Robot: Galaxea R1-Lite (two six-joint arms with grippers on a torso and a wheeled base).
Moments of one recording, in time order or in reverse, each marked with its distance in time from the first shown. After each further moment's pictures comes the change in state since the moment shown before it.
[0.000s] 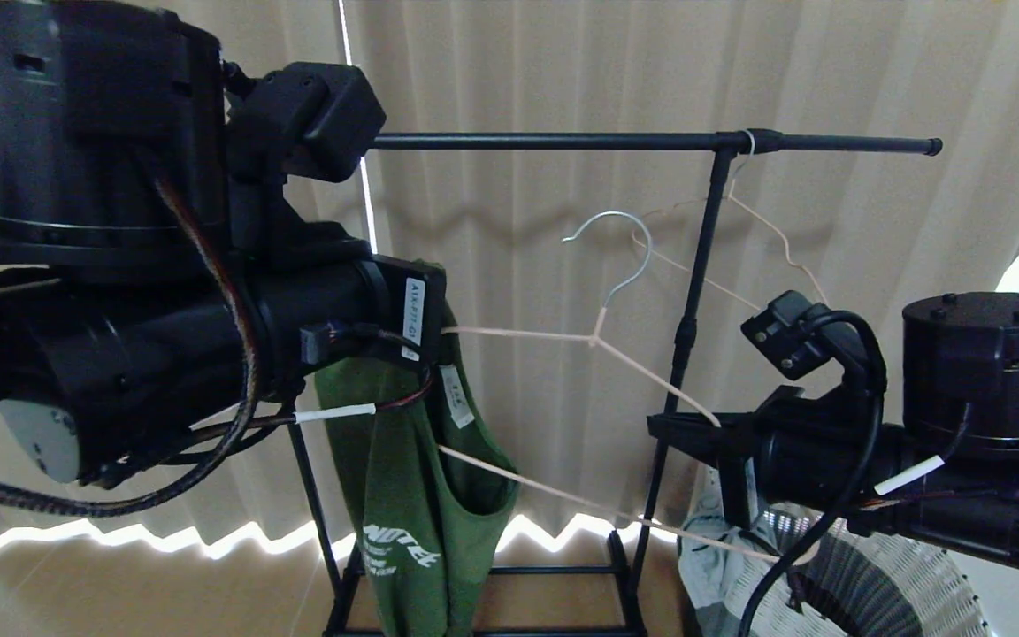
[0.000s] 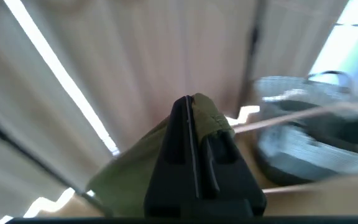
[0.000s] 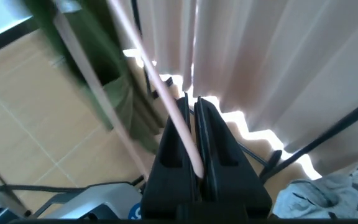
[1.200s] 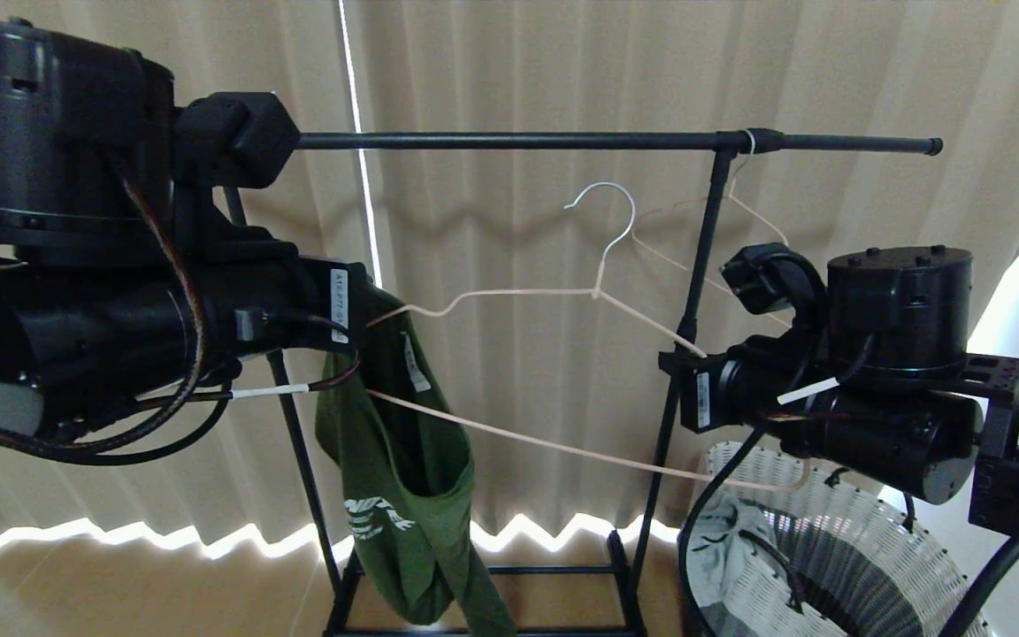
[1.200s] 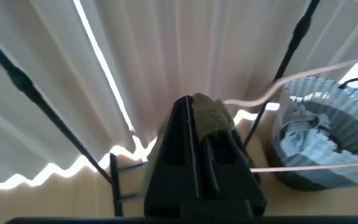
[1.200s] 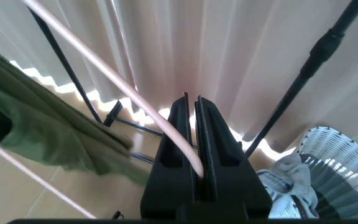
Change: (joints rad) left arm 0.155 -0.019 0.006 0.095 -0.005 -0.083; right arm -0.042 0.129 -0.169 0.002 -0.299 0.086
